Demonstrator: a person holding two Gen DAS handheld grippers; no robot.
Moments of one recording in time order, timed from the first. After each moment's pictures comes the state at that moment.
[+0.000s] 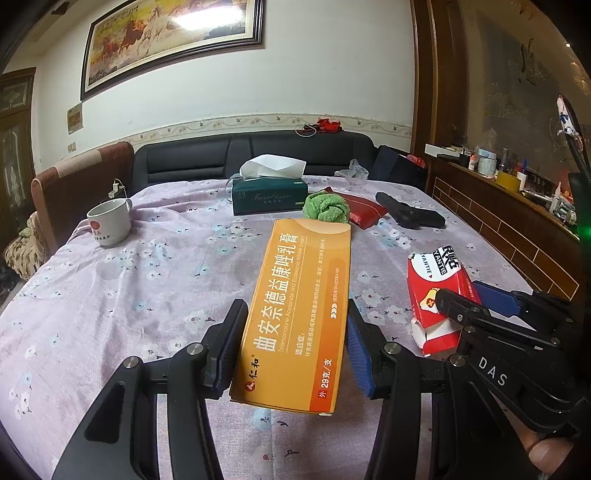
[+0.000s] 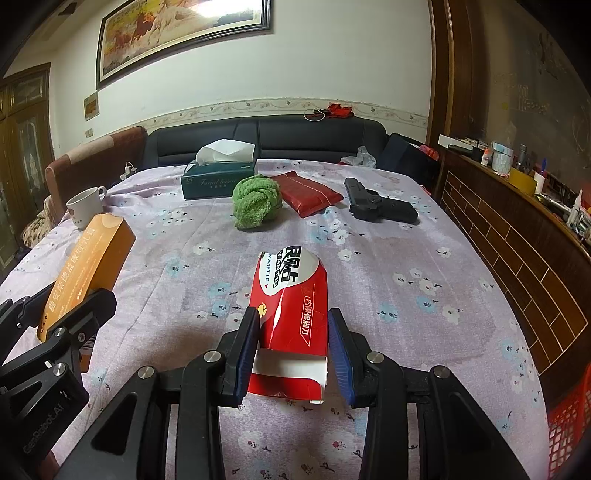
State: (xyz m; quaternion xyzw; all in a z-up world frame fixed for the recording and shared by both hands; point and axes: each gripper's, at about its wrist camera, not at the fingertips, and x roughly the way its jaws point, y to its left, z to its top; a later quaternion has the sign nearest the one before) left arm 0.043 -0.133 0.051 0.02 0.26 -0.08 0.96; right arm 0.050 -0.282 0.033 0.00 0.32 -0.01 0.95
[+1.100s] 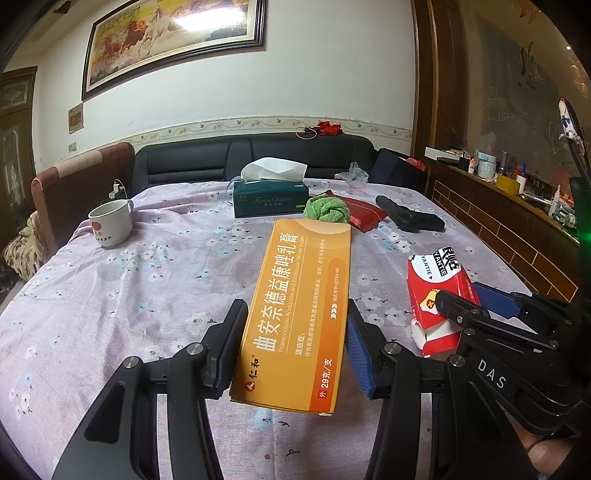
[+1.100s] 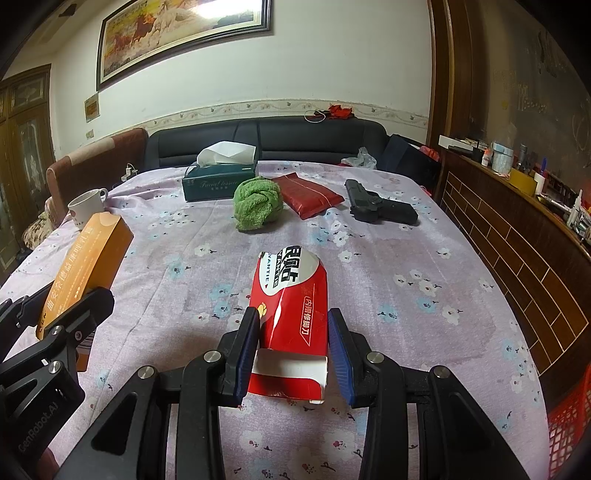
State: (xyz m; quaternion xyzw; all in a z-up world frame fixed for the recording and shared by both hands) left arm 0.042 -0.134 0.053 0.02 0.26 -0.08 0.96; right arm 0.050 -0.285 0.035 0.01 0.31 -0.01 0.95
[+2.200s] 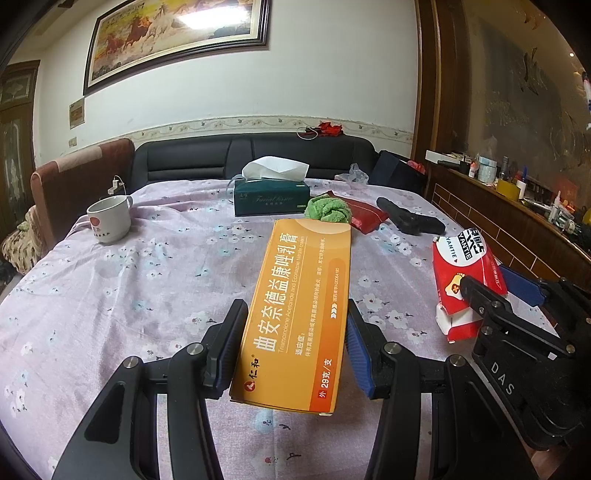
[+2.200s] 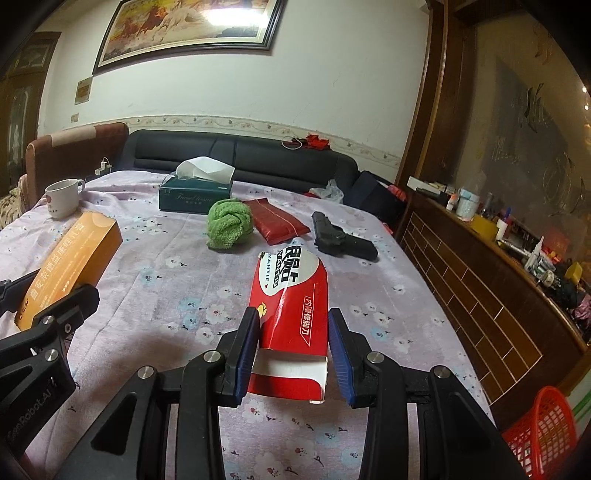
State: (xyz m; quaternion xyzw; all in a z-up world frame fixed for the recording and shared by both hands) left arm 0.044 -0.131 0.052 0.01 0.26 -0.08 0.96; right arm 0.036 -0.267 0.048 -0.08 0.26 -0.08 0.96
